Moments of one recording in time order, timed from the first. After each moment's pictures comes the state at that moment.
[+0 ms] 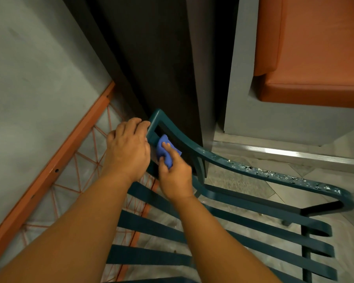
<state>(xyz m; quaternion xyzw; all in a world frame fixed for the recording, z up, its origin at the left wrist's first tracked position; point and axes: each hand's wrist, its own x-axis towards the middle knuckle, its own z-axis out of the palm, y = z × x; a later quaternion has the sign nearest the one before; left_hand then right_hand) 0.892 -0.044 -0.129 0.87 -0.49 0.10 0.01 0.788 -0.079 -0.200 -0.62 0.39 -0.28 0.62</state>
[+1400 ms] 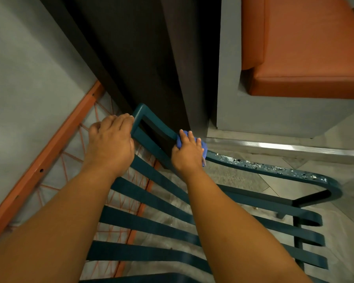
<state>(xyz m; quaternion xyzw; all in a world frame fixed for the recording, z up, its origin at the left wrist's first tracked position) 0.888 -0.045 -0.129 0.84 -0.52 0.14 -0.04 0.776 -0.156 -0.249 -0.75 0.47 -0.14 0.44</state>
